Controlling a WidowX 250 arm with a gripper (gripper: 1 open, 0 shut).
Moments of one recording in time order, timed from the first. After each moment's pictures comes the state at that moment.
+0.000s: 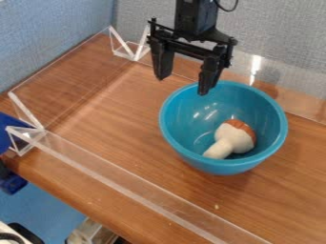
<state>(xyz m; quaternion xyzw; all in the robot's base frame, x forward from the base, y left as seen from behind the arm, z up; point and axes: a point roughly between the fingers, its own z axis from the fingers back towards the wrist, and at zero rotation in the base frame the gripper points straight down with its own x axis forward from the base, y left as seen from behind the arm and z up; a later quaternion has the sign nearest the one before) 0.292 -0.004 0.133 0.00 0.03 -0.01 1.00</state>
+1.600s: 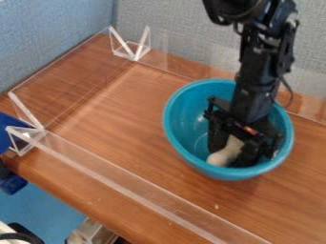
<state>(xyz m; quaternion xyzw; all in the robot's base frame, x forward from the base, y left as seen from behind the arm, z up) 0.287 -0.075 0.039 0.00 0.09 -0.16 0.98</state>
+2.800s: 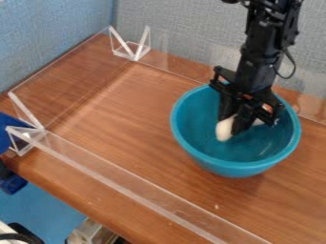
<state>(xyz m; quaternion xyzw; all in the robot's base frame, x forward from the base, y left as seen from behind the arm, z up) 0.330 -0.058 0.061 0.03 0.04 -0.16 0.99</state>
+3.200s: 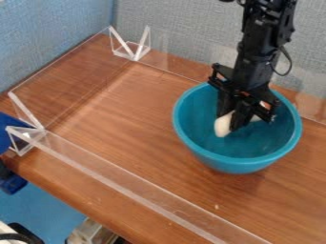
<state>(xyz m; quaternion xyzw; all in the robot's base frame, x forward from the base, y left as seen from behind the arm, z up) 0.337 -0.054 0.061 0.03 0.02 -0.16 0.99</state>
